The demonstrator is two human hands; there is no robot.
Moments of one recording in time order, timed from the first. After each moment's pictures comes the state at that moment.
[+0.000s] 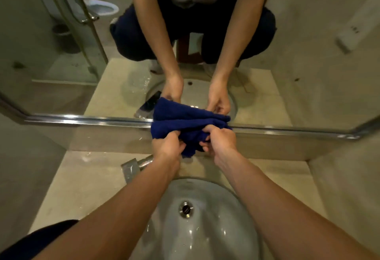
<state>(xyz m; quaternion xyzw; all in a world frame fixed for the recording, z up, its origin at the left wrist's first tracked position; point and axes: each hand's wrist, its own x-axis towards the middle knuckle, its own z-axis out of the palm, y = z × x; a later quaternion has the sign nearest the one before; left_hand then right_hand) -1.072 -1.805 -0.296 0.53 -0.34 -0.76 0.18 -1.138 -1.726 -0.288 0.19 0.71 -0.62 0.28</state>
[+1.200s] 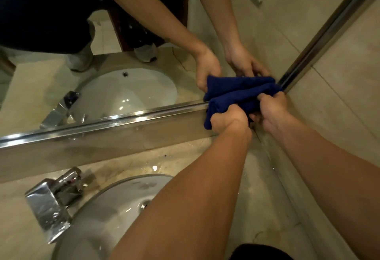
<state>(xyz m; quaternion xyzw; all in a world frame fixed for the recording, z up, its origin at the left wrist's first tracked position) -1.250 -1.517 -0.313 0.50 -0.38 -0.78 0.01 -1.294 -1.457 -0.307 0.28 0.71 -0.64 0.03</state>
